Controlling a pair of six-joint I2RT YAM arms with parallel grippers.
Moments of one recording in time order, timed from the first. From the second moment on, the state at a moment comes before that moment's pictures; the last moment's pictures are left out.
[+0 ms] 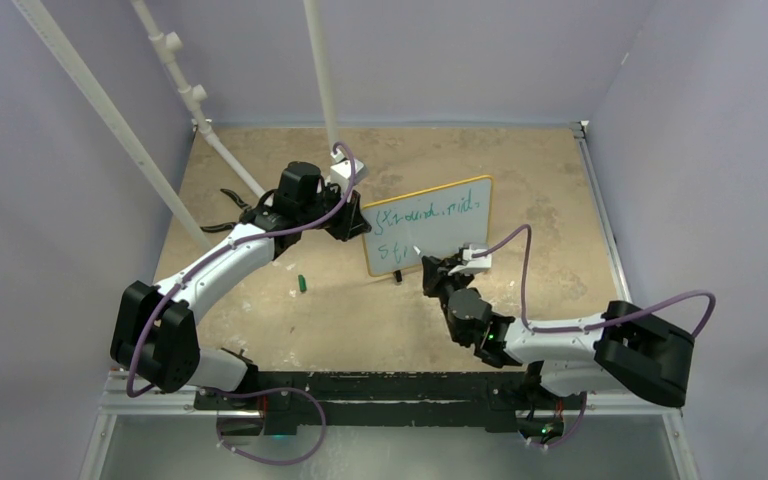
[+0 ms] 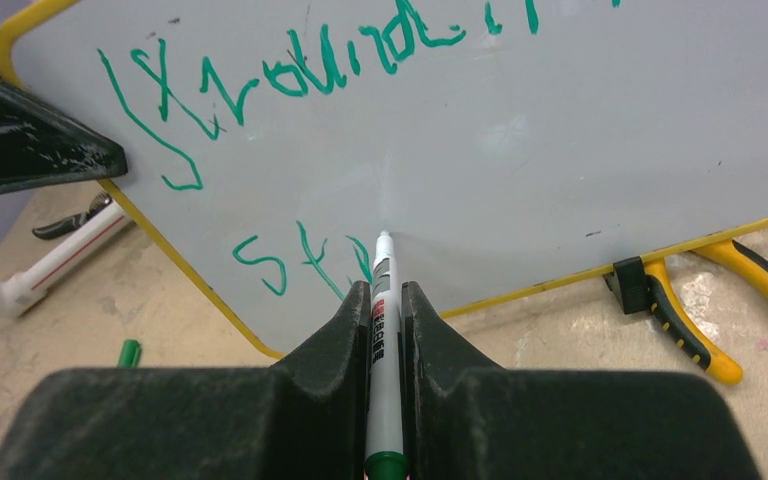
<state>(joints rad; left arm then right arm) -0.47 1.40 1.02 -0.20 0.46 -0.05 1.09 1.23 0.27 0.85 0.90 0.51</state>
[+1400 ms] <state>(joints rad) -0.47 1.40 1.02 -0.20 0.46 -0.05 1.09 1.25 0.28 0.85 0.85 0.48</state>
